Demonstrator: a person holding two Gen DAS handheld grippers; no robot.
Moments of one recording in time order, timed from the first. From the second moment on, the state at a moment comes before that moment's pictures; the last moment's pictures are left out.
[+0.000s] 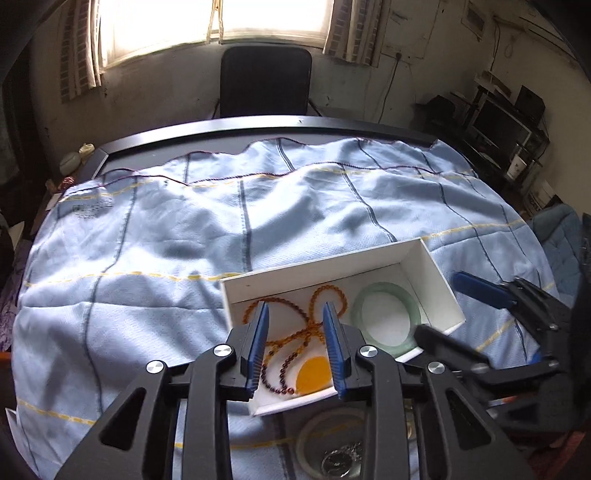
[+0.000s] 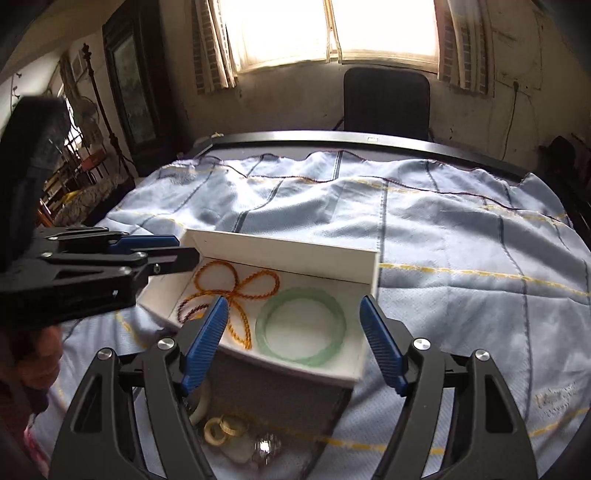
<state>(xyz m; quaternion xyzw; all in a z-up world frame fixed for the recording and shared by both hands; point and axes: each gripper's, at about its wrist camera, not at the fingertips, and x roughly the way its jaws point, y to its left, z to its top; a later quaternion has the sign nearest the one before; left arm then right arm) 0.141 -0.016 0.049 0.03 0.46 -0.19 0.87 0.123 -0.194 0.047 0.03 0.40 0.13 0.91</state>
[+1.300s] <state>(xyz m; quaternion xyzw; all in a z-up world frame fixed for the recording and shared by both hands) 0.012 0.034 -0.006 0.01 0.46 -0.17 0.87 -0.021 -0.174 -0.004 -0.04 0.45 0.19 0.87</state>
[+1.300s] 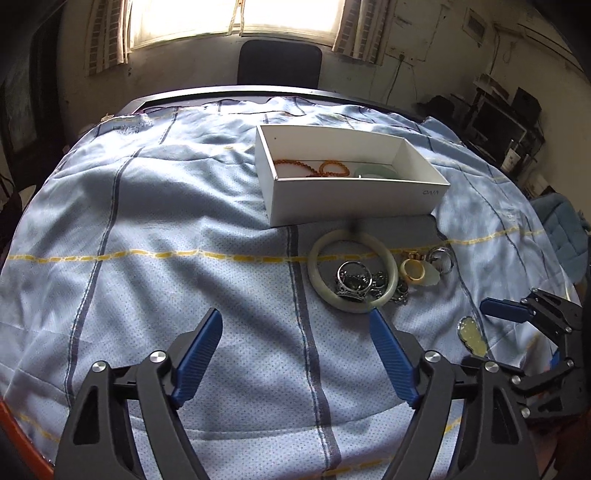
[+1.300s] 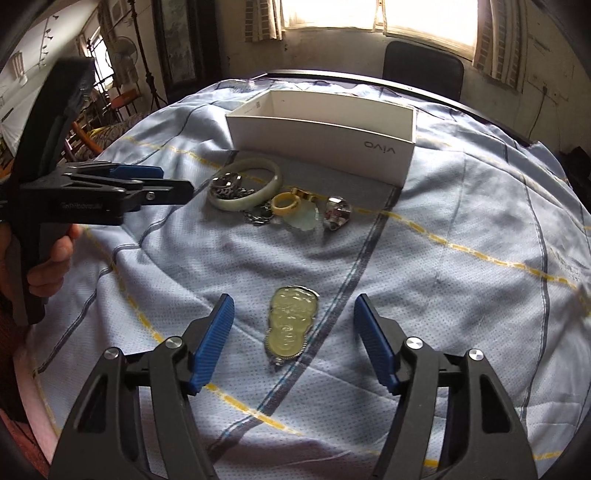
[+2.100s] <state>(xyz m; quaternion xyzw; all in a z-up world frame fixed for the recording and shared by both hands) 0.012 0.036 -0.005 0.01 0.46 -0.16 0.87 -0.028 -0.160 -0.007 -0.09 0.45 0.18 0.87</state>
